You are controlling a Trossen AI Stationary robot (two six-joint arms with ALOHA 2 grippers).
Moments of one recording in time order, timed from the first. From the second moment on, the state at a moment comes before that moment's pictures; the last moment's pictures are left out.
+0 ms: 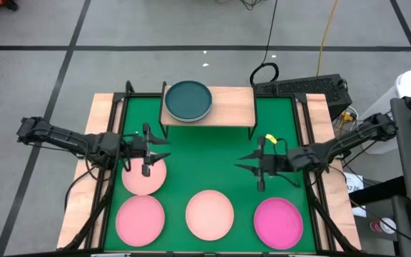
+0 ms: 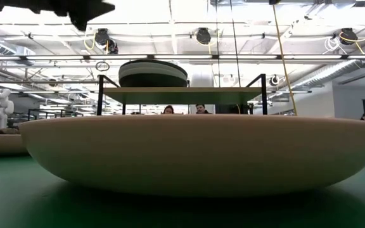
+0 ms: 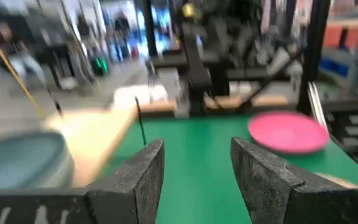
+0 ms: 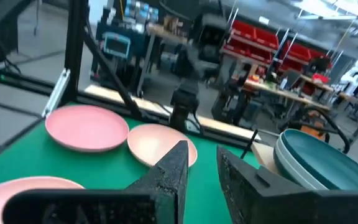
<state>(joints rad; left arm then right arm) -0.22 0.74 0.46 0.23 -0.26 0.06 0.37 1.02 0.60 0.37 0.40 -0.25</state>
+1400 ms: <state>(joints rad) -0.69 1.32 0.76 -0.78 -0.03 -0.82 0.38 0.94 0.52 0.47 0.40 -0.25</state>
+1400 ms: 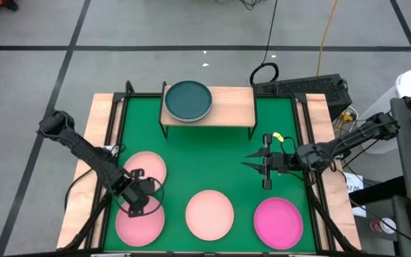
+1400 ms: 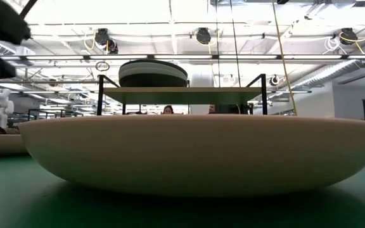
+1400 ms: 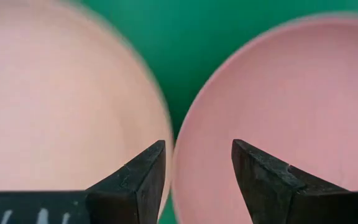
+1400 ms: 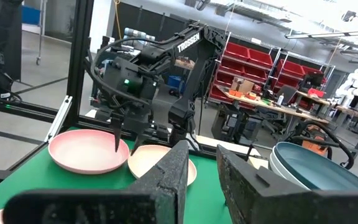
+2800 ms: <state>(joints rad) -0.94 1.82 1.42 -0.89 -0.14 -0.86 0.37 0.94 0.51 0.48 0.40 -0.17</state>
